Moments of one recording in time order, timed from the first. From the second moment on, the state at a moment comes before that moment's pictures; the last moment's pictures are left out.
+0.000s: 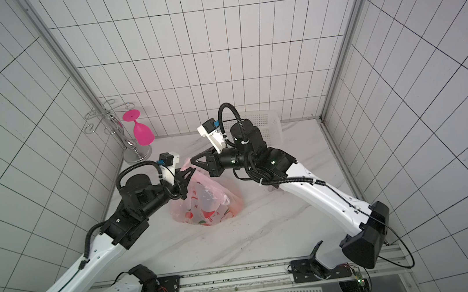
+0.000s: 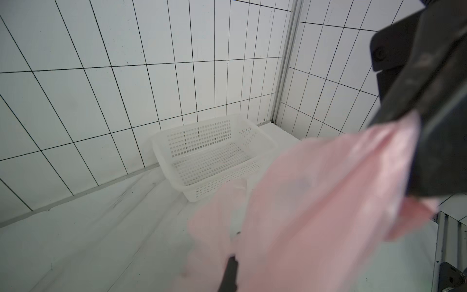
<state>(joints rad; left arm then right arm) -0.58 0.92 0.85 -0.10 0.16 -0.09 0.79 1.40 1.47 -0.29 -0.52 0.41</state>
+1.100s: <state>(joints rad) -0.52 0.97 0.85 -0.20 0.26 -0.12 0.69 1.30 1.02 0.17 -0.68 0.63</state>
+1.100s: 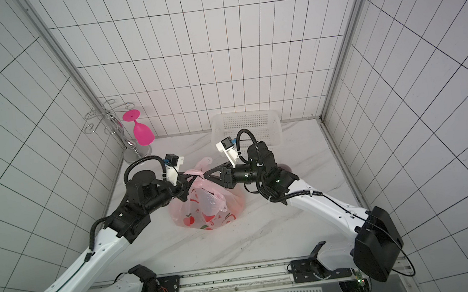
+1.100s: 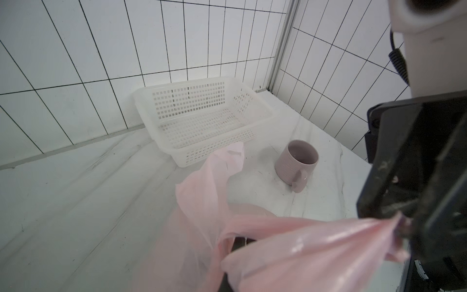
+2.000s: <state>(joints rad) -0.52 1.00 0.86 -0.22 0.32 -0.11 0.68 1.38 1.28 -0.14 -0.72 0.38</state>
